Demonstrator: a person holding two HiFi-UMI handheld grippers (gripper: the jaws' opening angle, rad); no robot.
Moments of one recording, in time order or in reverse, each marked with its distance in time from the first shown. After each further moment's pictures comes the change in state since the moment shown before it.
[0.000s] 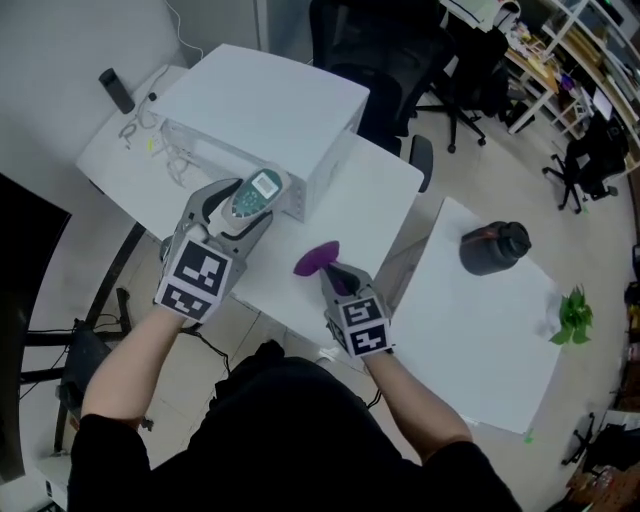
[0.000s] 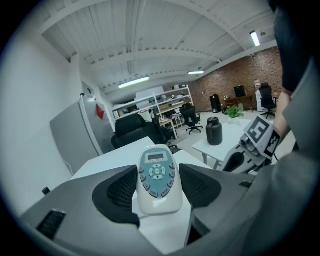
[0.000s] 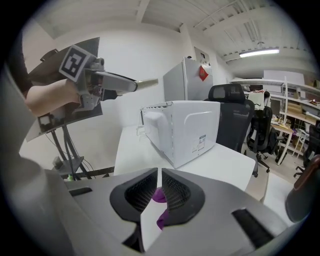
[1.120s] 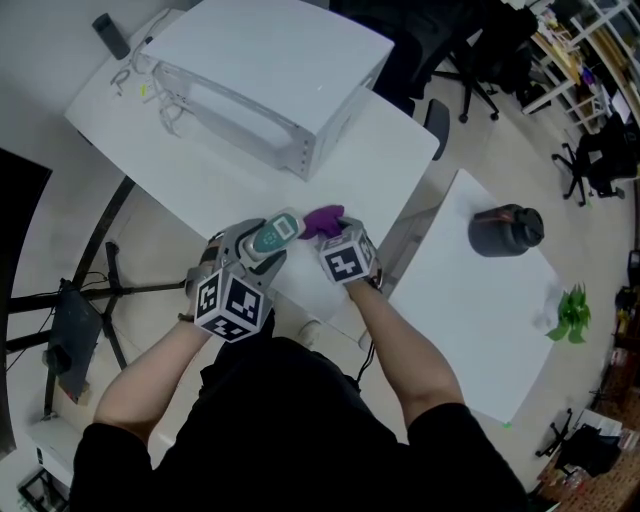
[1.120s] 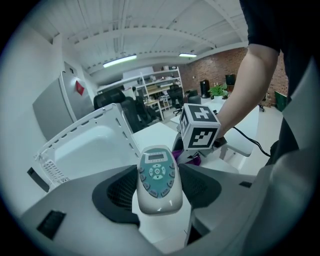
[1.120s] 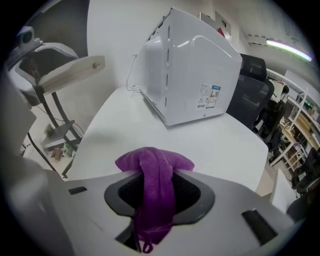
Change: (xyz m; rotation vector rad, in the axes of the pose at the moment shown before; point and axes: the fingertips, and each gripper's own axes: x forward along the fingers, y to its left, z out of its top) left arm 0.025 -0.136 -0.140 -0.005 0.211 -0.125; right arm 0.107 -0.043 -0.118 -0.101 0.409 -0.016
